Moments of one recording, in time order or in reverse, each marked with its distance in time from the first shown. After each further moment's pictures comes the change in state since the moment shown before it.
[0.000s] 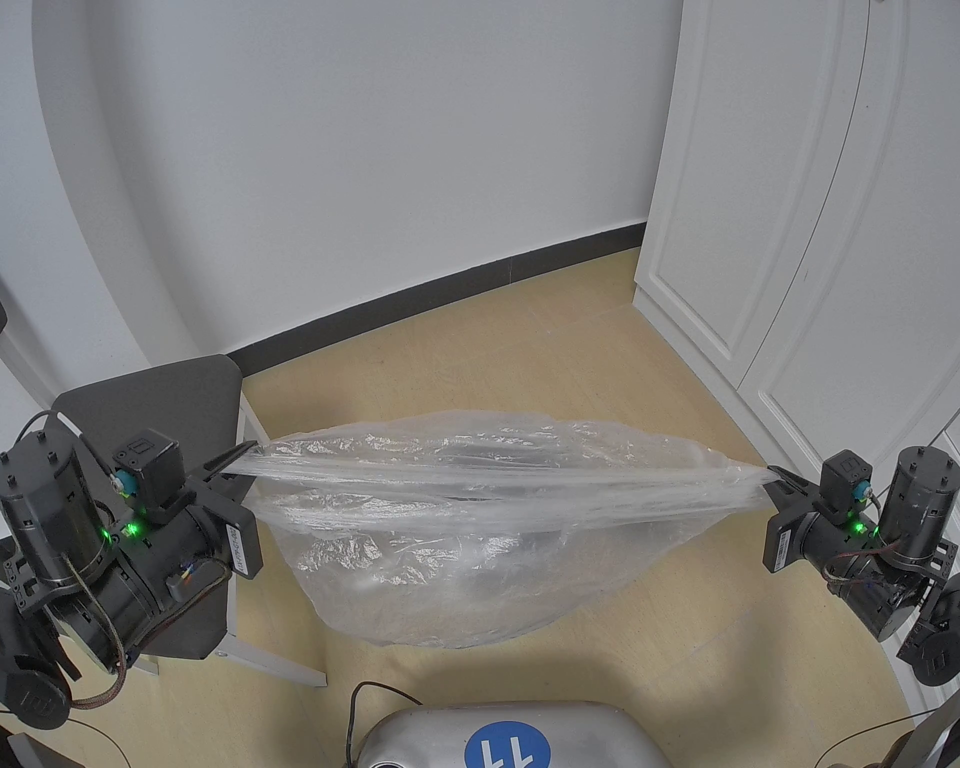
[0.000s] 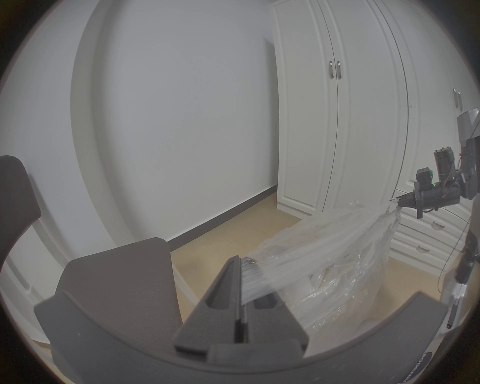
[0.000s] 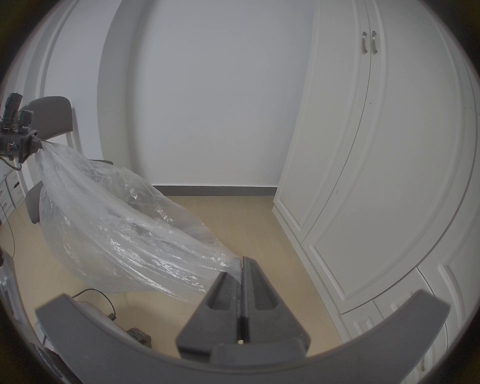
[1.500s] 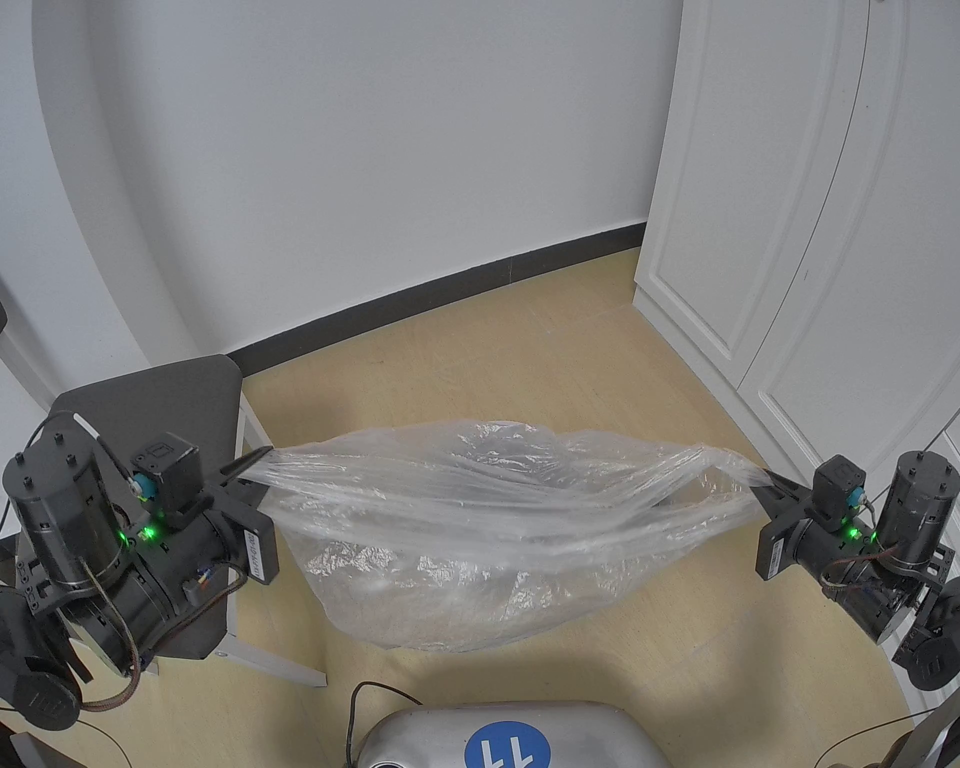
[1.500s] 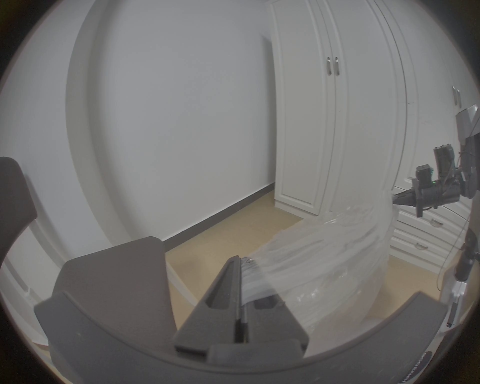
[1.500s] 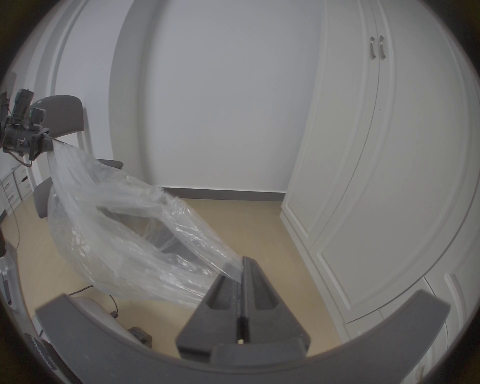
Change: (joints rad) left arm -0.027 0.032 -0.012 -0.002 0.006 0.001; right arm 0.000 0.024 0.020 -0.065 0.080 -0.040
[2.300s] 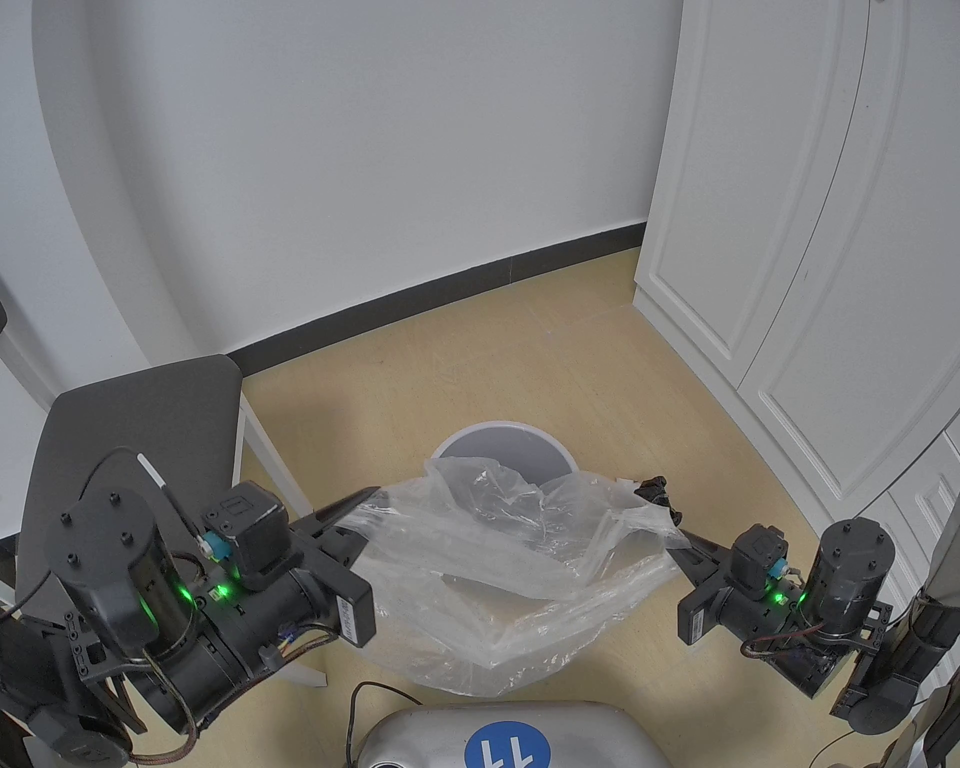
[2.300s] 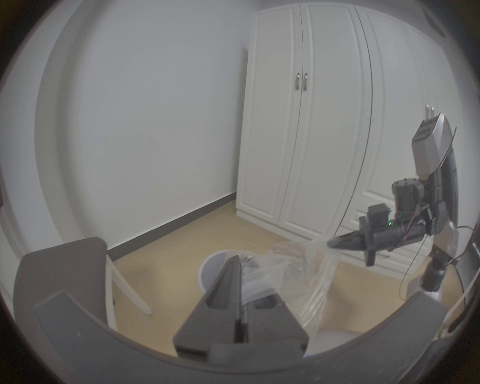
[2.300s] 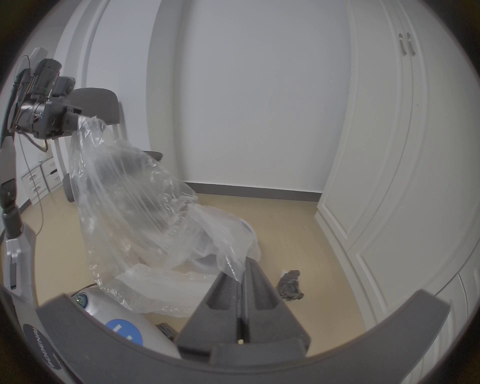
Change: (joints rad) left arm -0.241 0.119 0.022 -0.179 0.000 -0.069; right arm 0.196 0.285 0.083 -0.338 0.004 0.015
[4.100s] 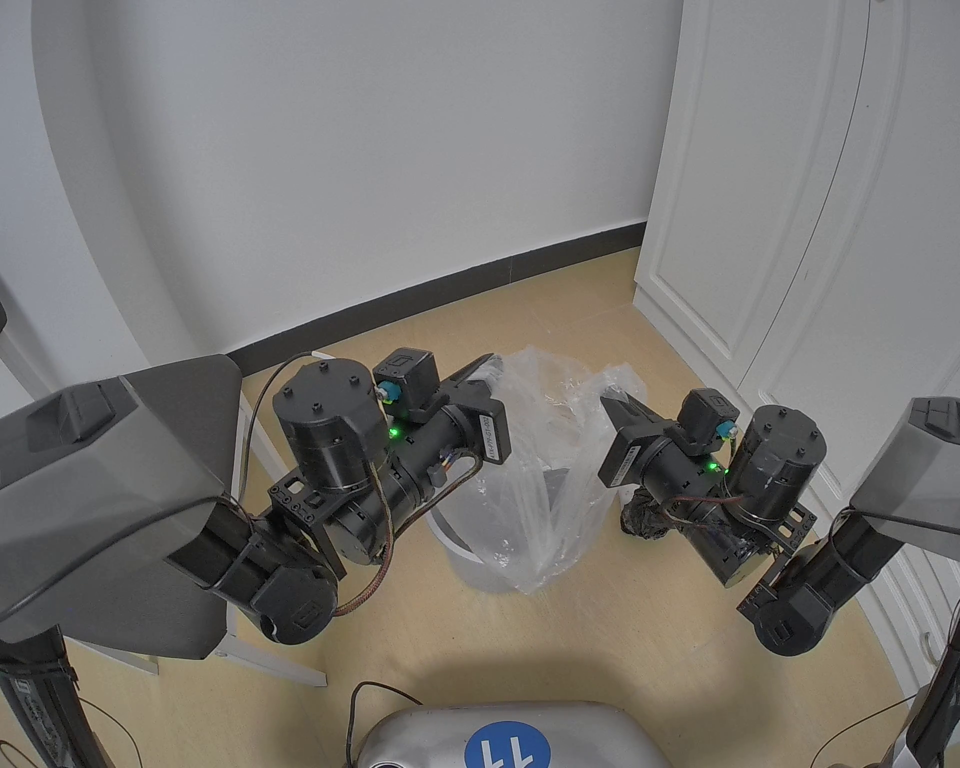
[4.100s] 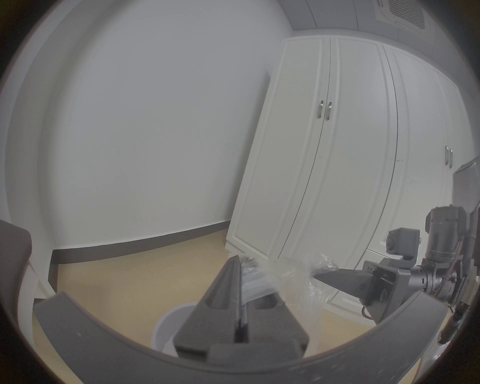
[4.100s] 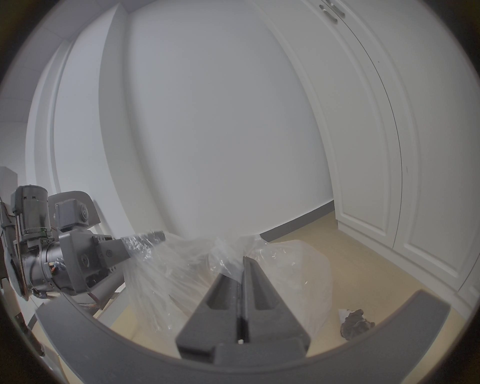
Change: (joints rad) left arm 0.148 0.543 -0.594 -0.175 -0.169 -0.144; right arm -0.069 0.190 -0.521 0.000 0.070 0.361
